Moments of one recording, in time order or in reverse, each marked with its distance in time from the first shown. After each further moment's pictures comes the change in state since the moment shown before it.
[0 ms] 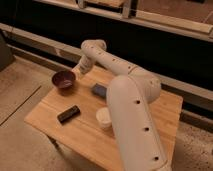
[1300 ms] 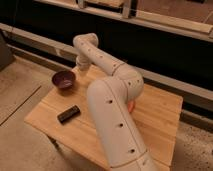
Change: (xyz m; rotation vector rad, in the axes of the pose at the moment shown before) arm -0.026 0.006 0.015 -0.010 0.139 0.083
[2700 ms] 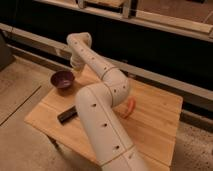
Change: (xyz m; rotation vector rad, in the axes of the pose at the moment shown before) arm -0.002 0.020 0.016 -0.070 0.111 -0.019
